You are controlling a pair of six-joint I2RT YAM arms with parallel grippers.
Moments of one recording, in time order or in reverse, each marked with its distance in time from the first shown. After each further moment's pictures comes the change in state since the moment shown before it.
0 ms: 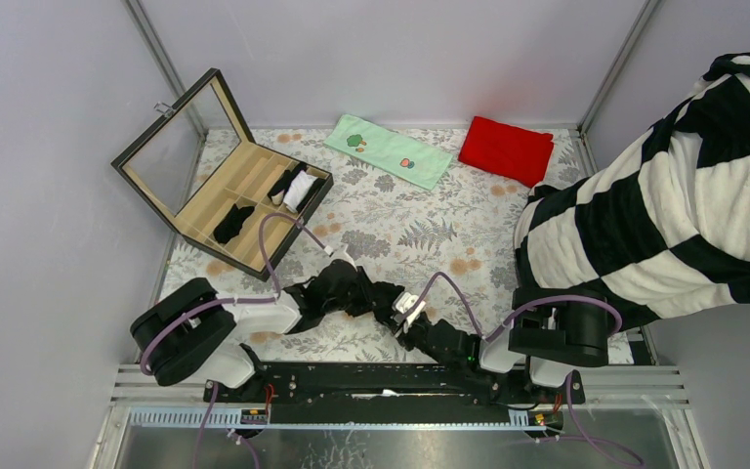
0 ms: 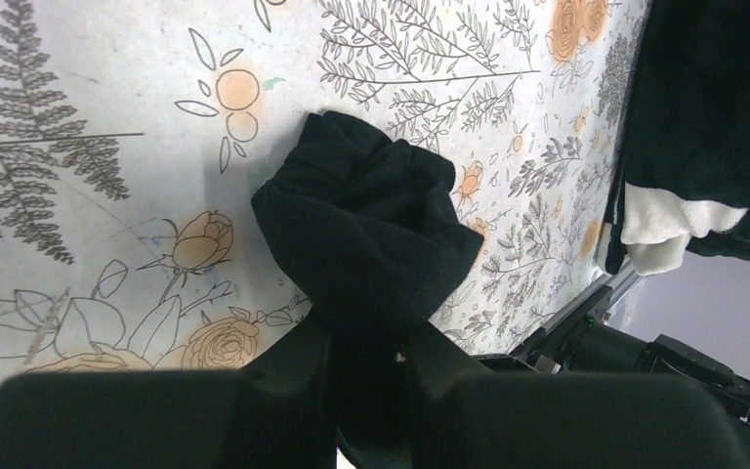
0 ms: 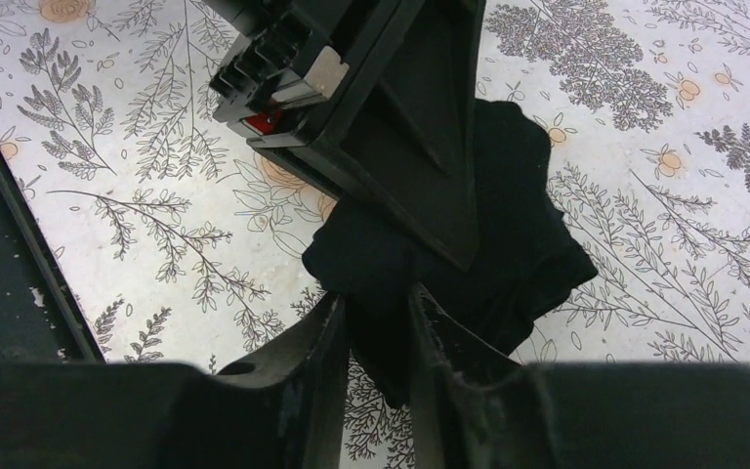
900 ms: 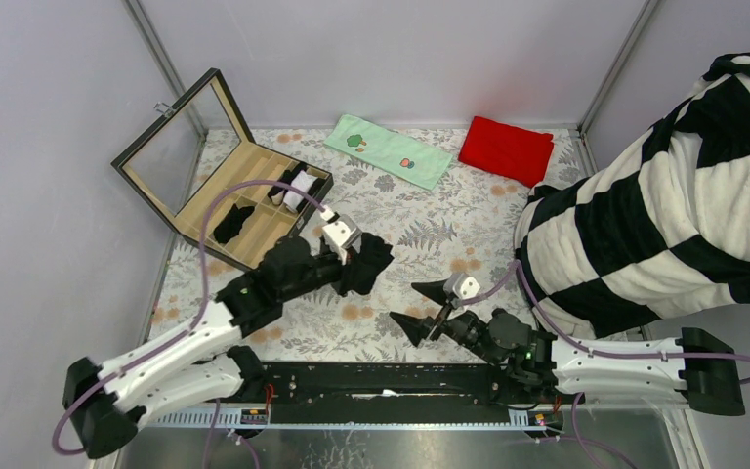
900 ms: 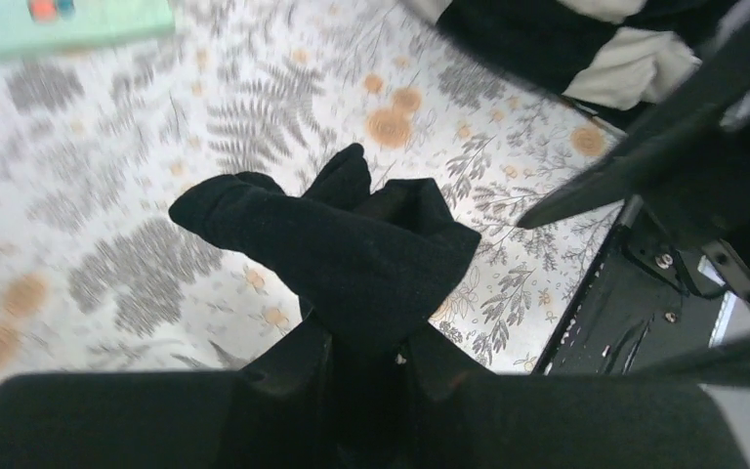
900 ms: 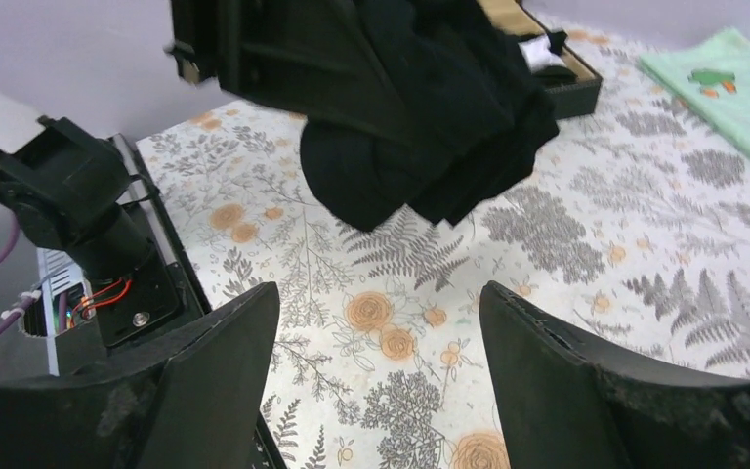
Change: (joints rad) left arm 0.023 -0.502 0.234 -0.396 0.068 0.964; right arm 0.001 -0.927 0.024 -0.645 -0.043 0.072
